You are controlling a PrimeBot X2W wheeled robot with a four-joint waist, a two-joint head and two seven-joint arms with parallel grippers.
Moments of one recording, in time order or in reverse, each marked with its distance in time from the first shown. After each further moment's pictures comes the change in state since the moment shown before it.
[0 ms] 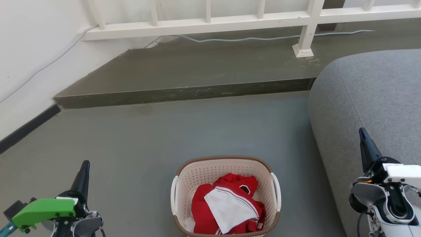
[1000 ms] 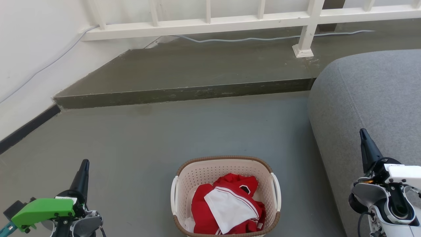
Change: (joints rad) left arm -0.008 -0.001 0.005 0.002 -0.037 -0.008 0.010; right arm 0.000 0.001 -0.012 0.006 0.035 0.000 0.009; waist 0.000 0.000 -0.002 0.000
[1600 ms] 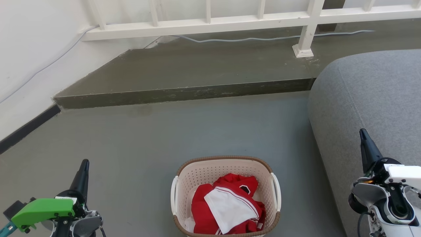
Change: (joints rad) left arm 0.000 0.000 0.001 0.000 0.000 0.000 0.000; right arm 0.000 0.002 -0.001 0.001 0.000 0.000 0.000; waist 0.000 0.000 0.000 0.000
